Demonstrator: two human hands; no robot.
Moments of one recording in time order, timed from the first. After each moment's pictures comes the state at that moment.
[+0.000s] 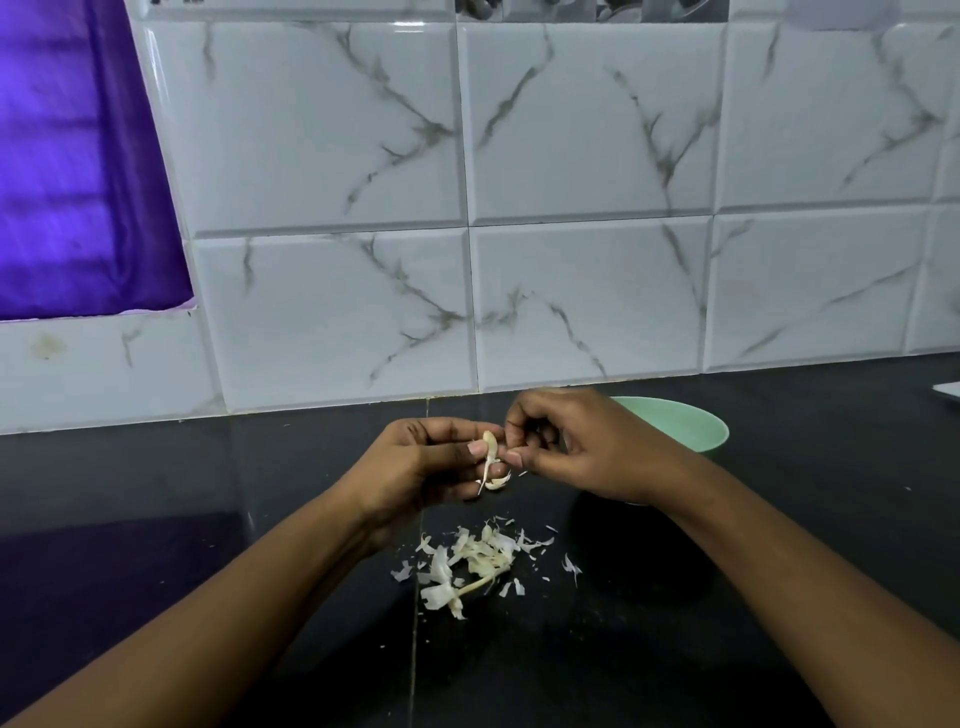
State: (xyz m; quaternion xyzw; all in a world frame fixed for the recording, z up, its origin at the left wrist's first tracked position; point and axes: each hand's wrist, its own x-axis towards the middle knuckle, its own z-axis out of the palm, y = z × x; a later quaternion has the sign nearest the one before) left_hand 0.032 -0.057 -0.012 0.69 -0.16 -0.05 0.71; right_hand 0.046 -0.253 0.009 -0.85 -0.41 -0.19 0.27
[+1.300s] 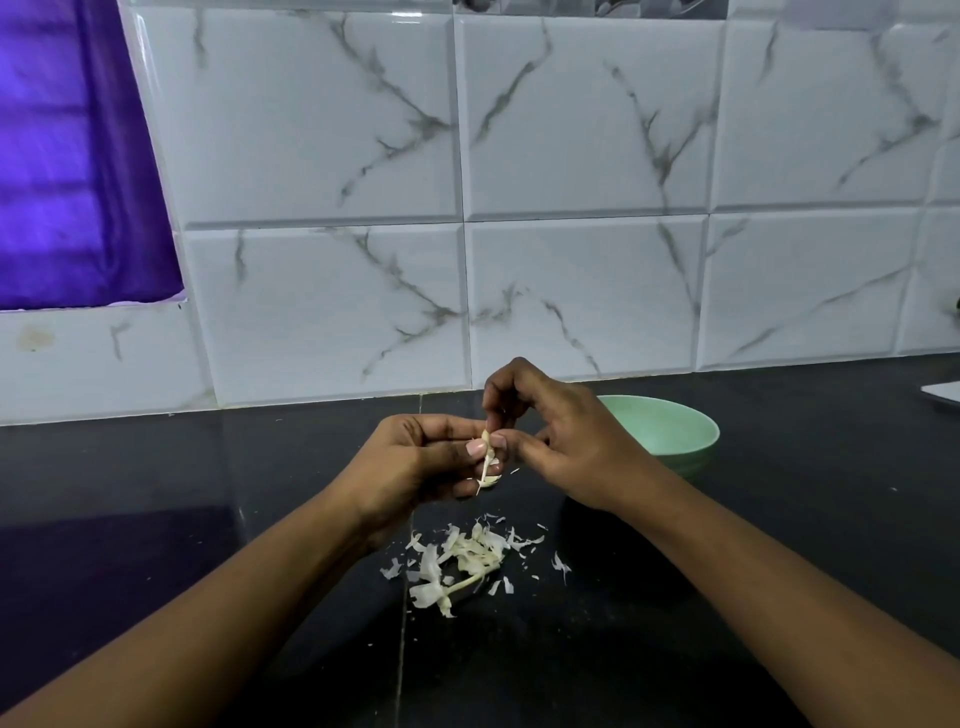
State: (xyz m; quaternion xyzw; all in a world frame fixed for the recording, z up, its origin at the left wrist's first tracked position) left_hand 0.029 -0.062 -0.013 0.70 -0.17 -0.02 0.70; right_hand 0.042 -0.240 0.001 -0.78 -0.44 -0.23 0.38
